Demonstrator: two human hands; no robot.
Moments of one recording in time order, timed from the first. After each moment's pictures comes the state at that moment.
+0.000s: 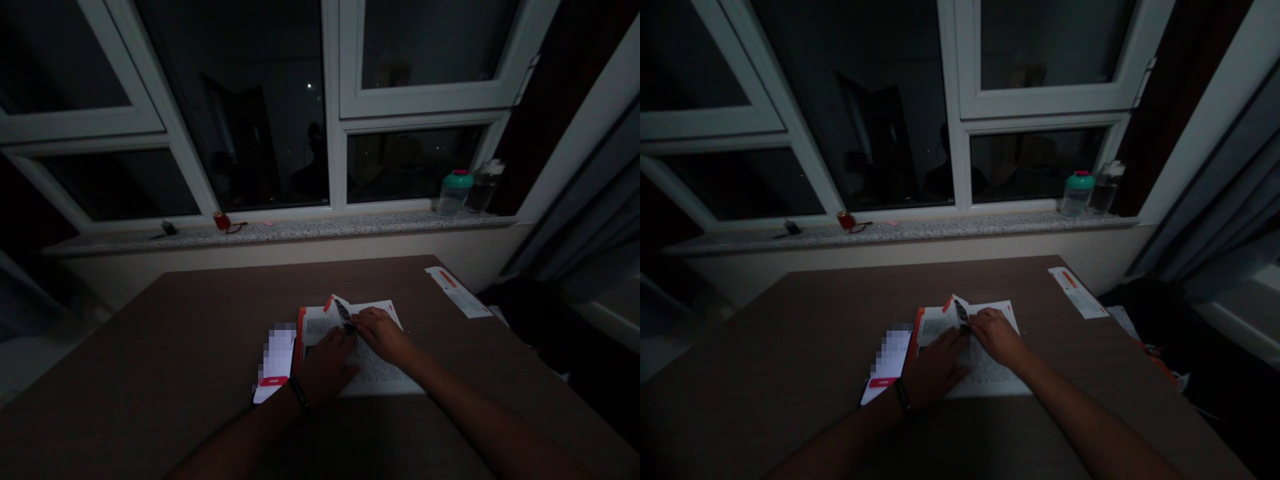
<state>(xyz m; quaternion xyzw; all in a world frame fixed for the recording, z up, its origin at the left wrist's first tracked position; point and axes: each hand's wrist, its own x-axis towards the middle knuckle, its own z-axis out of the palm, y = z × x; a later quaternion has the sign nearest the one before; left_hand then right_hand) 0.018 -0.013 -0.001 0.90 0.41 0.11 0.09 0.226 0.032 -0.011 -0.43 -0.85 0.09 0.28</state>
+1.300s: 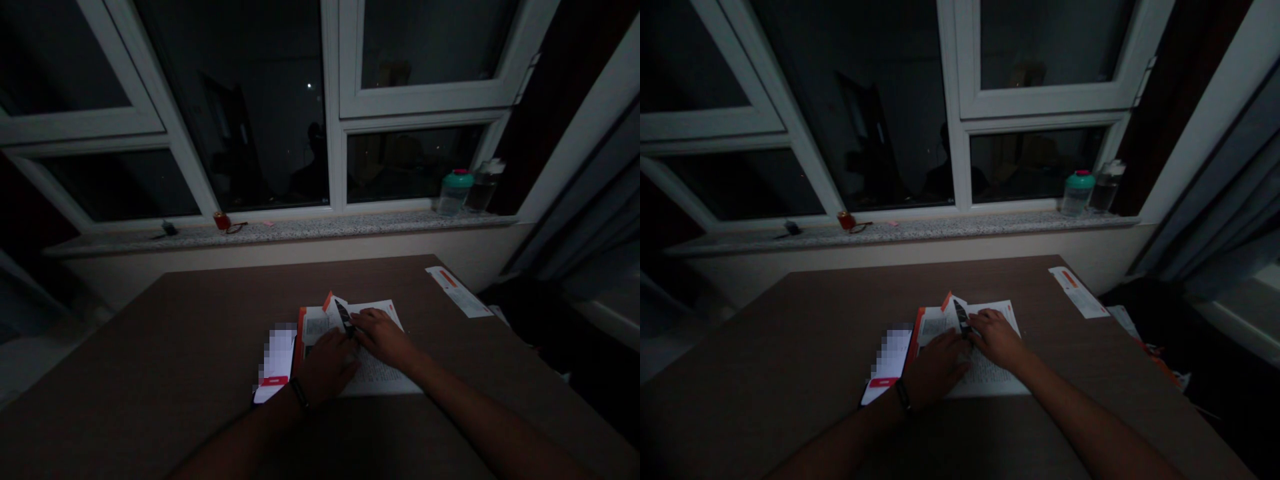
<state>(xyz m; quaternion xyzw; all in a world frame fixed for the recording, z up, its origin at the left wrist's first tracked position) 0.019 -0.014 -0.002 0.90 0.39 0.17 0.06 0.225 0.029 -0.014 -0.44 -0.87 0.07 0.22</state>
